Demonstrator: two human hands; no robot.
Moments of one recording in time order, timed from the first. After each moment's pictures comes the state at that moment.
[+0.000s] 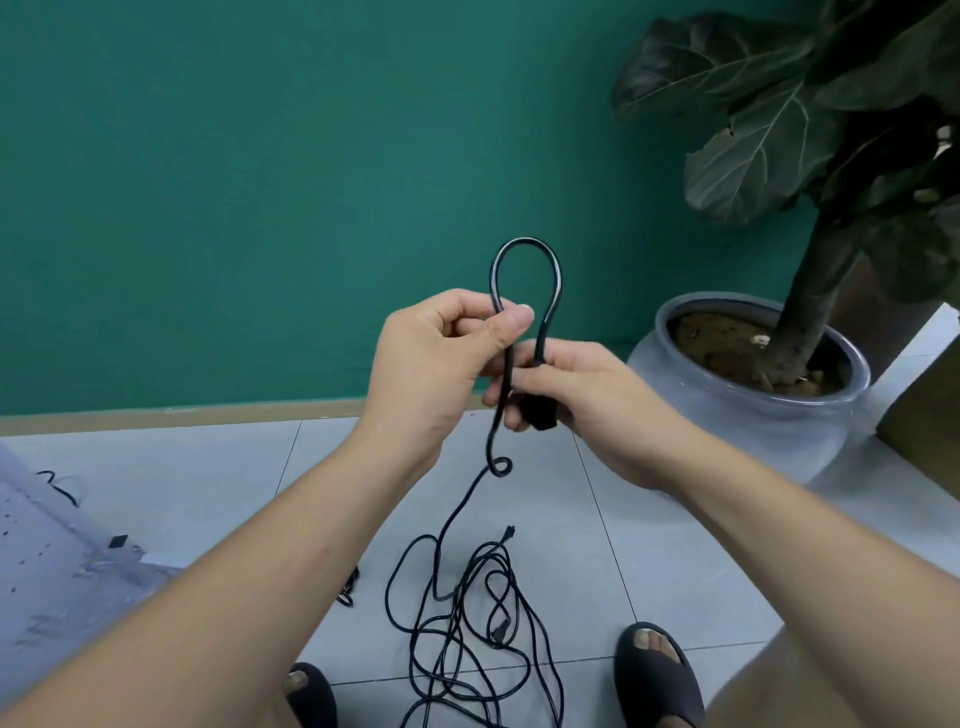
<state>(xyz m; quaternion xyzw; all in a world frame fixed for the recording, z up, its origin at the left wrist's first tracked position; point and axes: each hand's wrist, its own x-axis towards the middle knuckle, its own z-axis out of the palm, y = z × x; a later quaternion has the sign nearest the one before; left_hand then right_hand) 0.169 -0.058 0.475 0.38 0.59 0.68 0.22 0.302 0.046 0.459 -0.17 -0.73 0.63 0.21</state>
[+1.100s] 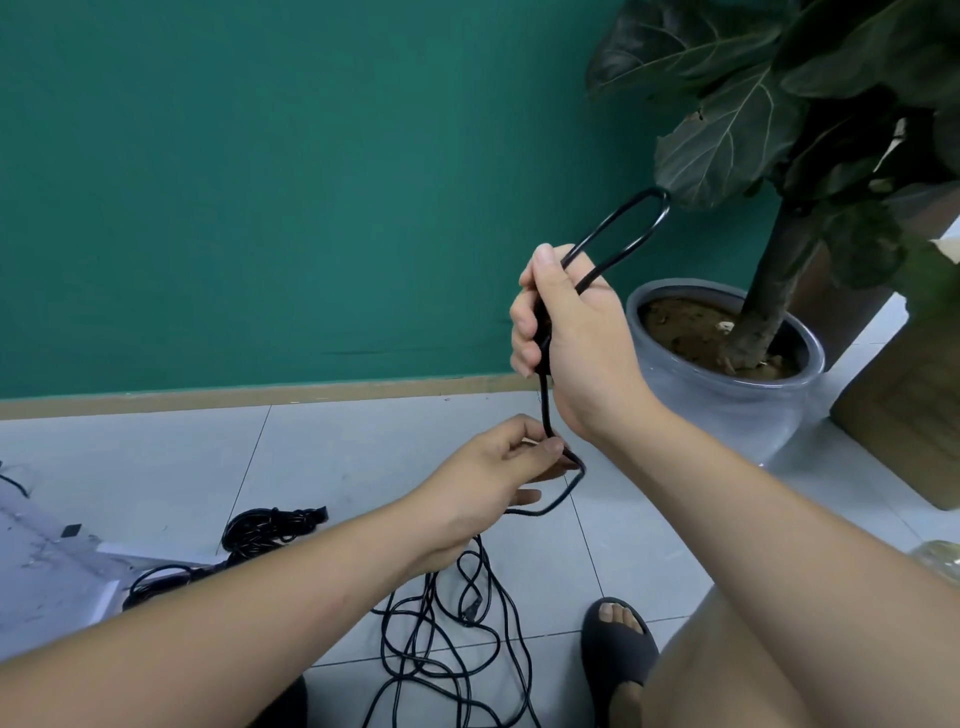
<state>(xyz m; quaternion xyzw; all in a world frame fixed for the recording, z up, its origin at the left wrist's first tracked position) 0.222 -0.058 0.386 0.40 0.58 0.49 0.51 0.289 0.047 0.469 -0.21 -0.61 0.63 0.44</state>
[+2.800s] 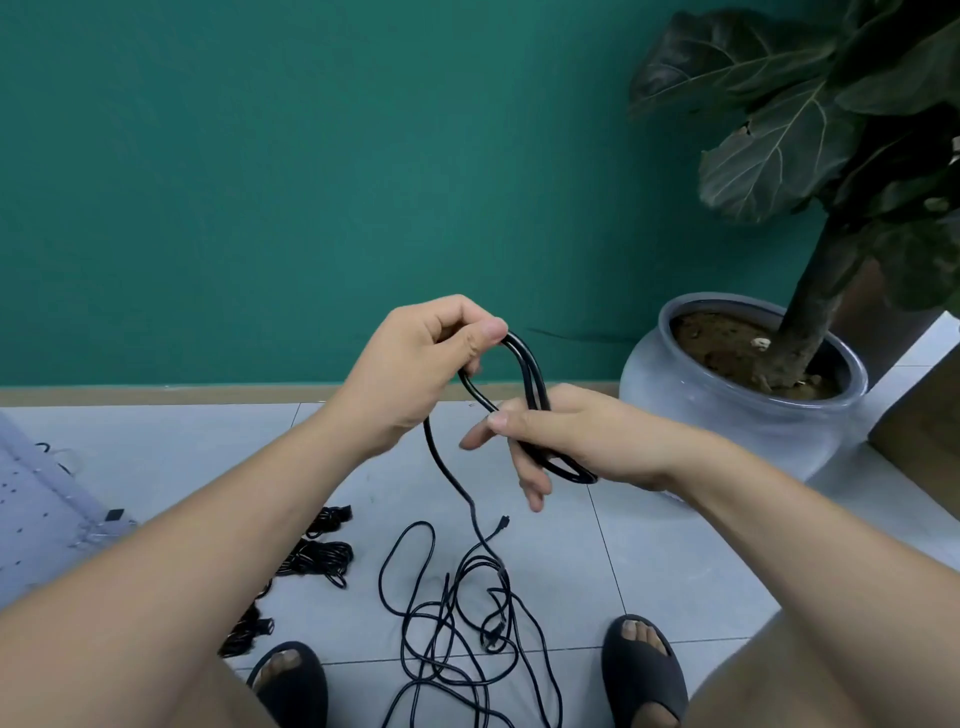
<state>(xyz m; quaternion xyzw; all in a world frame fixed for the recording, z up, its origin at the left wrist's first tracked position) 0.124 -0.071 0.453 0.50 0.63 0.56 0.20 0.310 0.037 0.454 -0.13 -0.84 0.53 -0.03</state>
